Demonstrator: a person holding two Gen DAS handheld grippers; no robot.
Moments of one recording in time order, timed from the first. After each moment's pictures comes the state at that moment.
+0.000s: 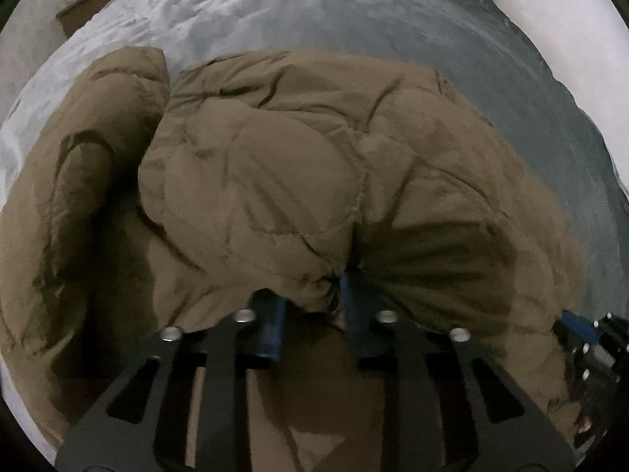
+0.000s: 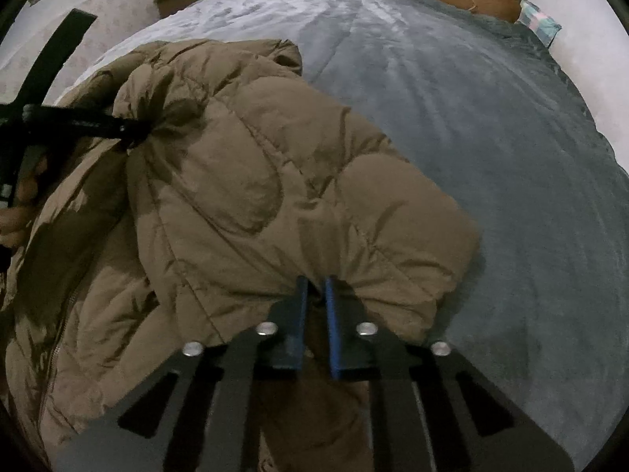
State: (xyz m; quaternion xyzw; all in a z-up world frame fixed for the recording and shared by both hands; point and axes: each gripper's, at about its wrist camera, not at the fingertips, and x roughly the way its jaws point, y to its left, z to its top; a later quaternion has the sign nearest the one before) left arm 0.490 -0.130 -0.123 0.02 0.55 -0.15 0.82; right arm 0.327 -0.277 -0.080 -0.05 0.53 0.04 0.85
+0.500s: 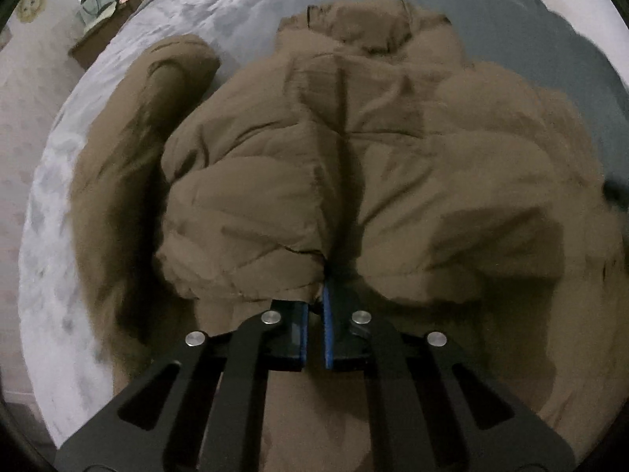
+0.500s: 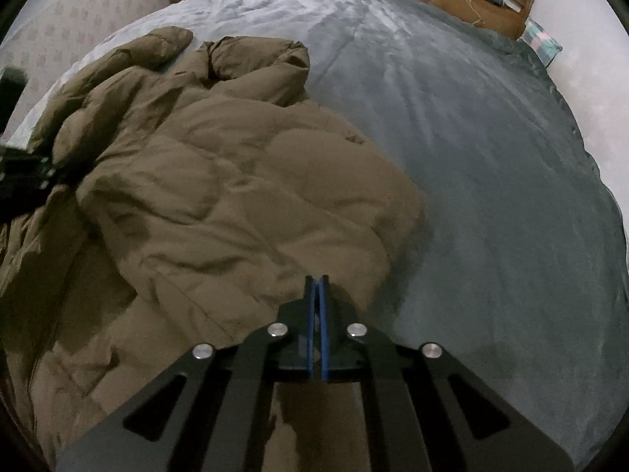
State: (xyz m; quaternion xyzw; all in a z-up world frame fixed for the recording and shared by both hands) left arm 0.390 -0.113 -0.106 0.15 0.56 -0.10 0.81; right arm 0.286 -0.277 -0.054 -0.10 0.53 0.04 0.84
